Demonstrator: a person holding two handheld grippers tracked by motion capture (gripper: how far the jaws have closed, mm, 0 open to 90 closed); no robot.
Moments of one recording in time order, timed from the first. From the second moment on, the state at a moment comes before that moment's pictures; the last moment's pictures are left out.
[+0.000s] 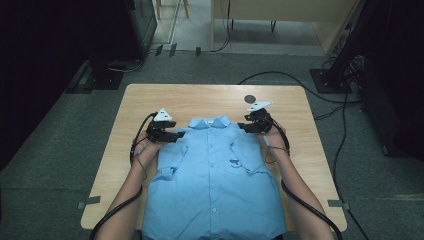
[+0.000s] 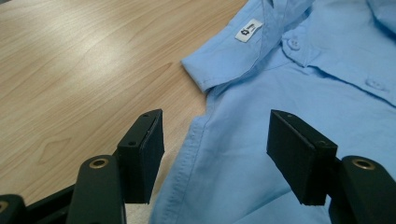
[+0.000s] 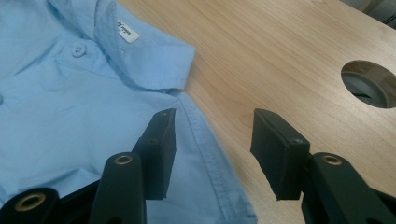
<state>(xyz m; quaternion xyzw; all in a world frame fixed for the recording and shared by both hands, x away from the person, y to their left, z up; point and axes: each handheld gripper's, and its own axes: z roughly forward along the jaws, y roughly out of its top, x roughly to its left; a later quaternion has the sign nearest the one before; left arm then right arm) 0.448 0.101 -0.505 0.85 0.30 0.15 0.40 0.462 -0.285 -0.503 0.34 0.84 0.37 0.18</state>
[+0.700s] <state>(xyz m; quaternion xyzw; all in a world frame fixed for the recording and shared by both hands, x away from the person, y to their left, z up) 0.459 0.077 -0.510 0.88 0.27 0.13 0.37 0.476 -0.264 -0.509 0.31 0.87 0.37 0.14</state>
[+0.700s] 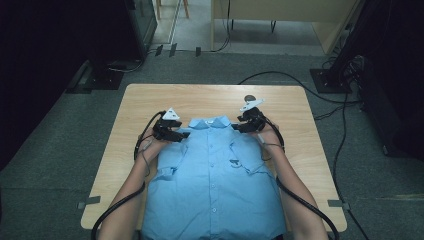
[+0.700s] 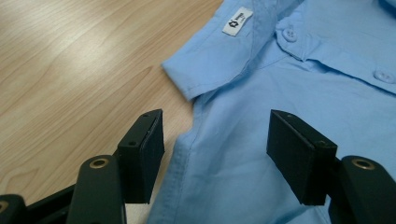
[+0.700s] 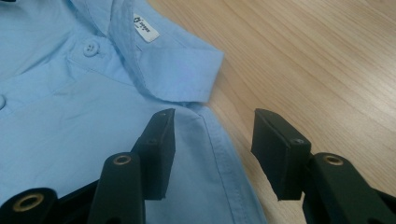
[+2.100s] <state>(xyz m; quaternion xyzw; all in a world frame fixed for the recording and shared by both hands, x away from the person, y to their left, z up) 0.454 0.072 -0.503 0.86 0.31 0.12 0.38 0.471 -0.246 -0.500 0.34 0.85 0.38 0.14</state>
